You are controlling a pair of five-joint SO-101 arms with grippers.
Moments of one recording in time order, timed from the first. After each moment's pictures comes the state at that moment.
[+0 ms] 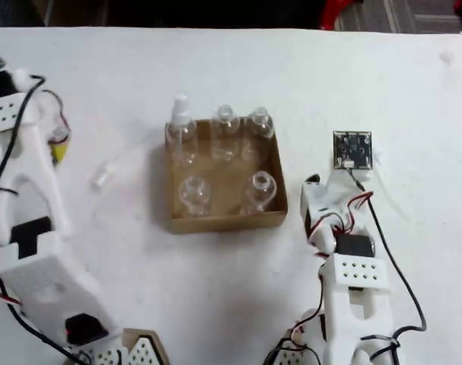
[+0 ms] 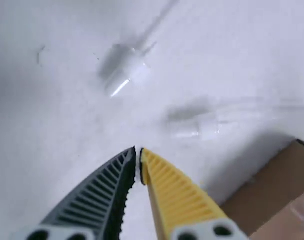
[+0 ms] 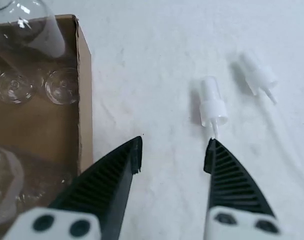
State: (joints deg) left arm -27.4 22.9 -29.3 99.3 27.1; right arm 0.9 -48.5 70.2 26.4 5.3
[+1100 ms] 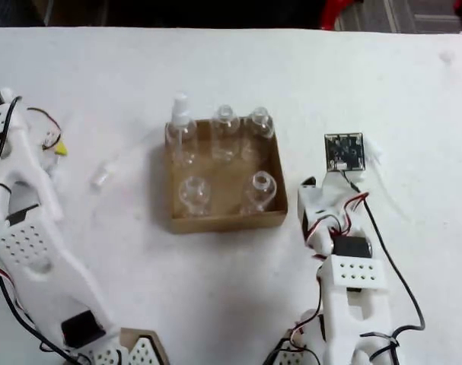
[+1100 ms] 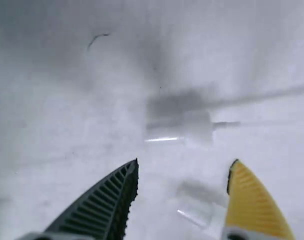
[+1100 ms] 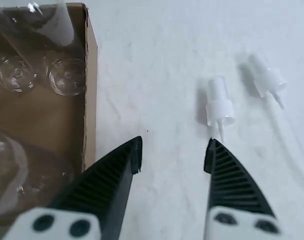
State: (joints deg) left arm -33.8 42.8 -39.2 99.3 56.5; right arm -0.3 -48.5 71.6 25.4 7.3
